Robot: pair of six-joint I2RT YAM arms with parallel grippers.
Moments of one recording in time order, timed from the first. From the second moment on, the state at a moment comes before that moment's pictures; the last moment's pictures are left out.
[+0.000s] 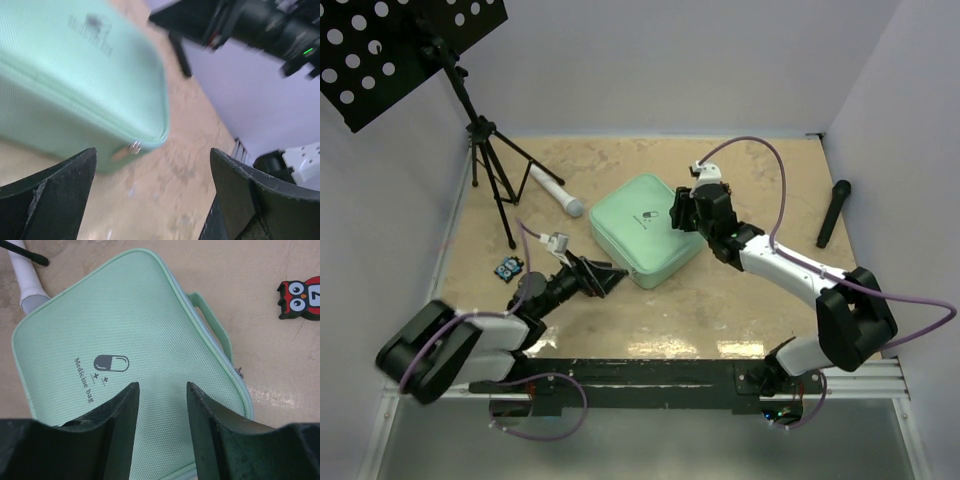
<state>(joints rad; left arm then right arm) -0.56 1.36 0.05 1.26 0.32 -0.82 0.59 1.46 0.92 0.06 0.22 0.38</state>
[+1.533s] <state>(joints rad) -0.49 1.55 0.10 1.28 0.53 -0.81 0.59 1.42 0.92 0.09 0.13 0.36</state>
